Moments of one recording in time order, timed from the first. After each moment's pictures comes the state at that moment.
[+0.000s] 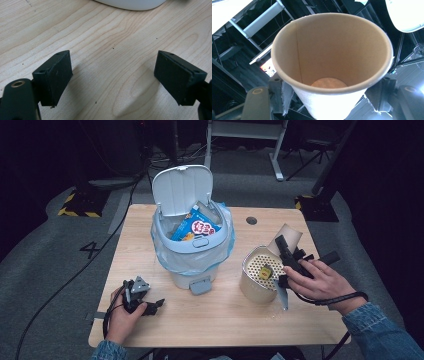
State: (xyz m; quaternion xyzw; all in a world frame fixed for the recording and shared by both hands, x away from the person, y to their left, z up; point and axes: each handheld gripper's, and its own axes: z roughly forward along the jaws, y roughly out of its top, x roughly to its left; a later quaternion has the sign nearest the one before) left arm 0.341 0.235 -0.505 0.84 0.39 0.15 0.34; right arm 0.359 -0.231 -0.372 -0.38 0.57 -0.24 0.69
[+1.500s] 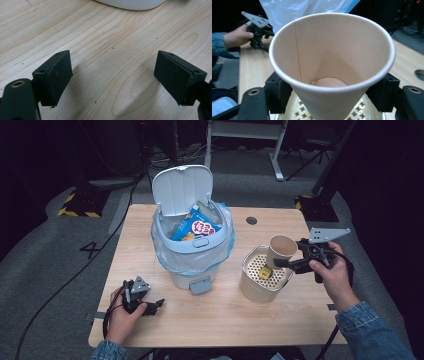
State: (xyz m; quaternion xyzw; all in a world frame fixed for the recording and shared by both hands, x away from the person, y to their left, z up) left arm 0.340 0.235 -0.505 0.84 0.39 0.15 0.34; right arm 0.419 -0.293 -0.335 0.20 0.83 0.52 0.08
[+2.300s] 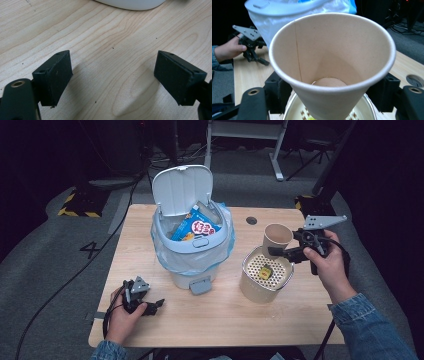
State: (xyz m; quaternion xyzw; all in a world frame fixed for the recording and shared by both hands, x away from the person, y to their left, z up) left arm 0.340 0.235 -0.505 0.84 0.39 0.15 0.34; right arm 0.429 -0.269 -0.304 0.23 0.83 0.51 0.09
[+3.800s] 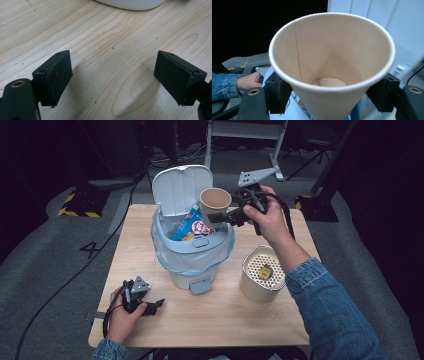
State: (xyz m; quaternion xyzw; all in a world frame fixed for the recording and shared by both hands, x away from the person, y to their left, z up) left arm 0.340 0.235 -0.505 0.84 0.39 0.15 0.34; right arm 0.493 -0.109 -0.240 0.10 0.84 0.54 0.03
